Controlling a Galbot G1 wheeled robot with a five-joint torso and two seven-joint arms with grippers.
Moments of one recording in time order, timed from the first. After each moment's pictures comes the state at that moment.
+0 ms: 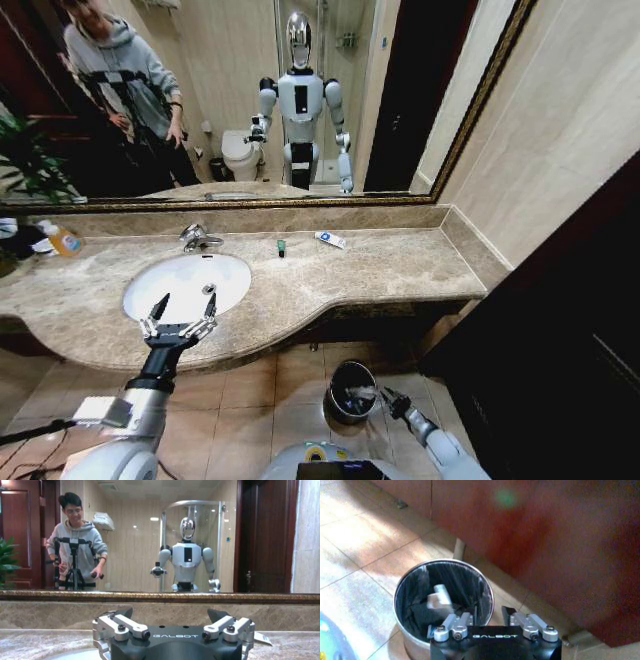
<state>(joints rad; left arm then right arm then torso) 1.84 -1.36 -0.82 -2.47 -0.37 0.04 0.05 -1.26 1.24 0.40 0.92 -0.26 0.33 -0.21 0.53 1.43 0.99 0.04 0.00</state>
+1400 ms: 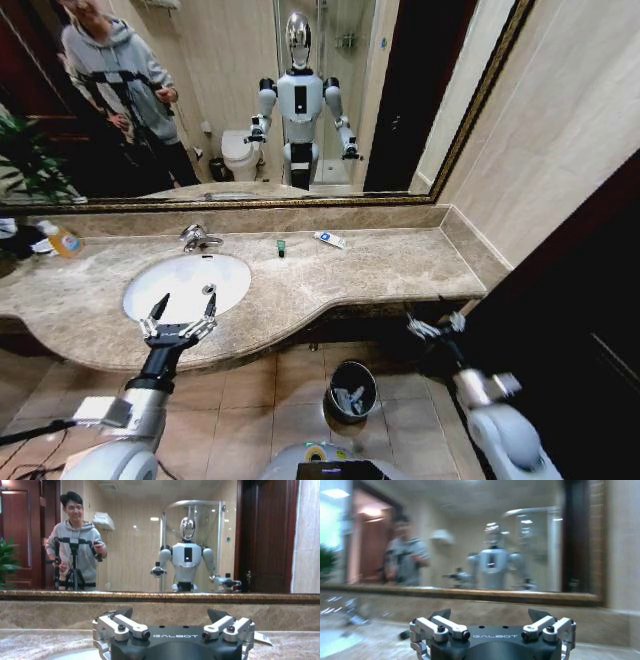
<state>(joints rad) 1.84 -1.36 -0.82 -2.47 -0.37 0.04 0.05 -1.46 1.14 0.69 2.01 0.43 0.15 -0.29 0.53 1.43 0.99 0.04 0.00</state>
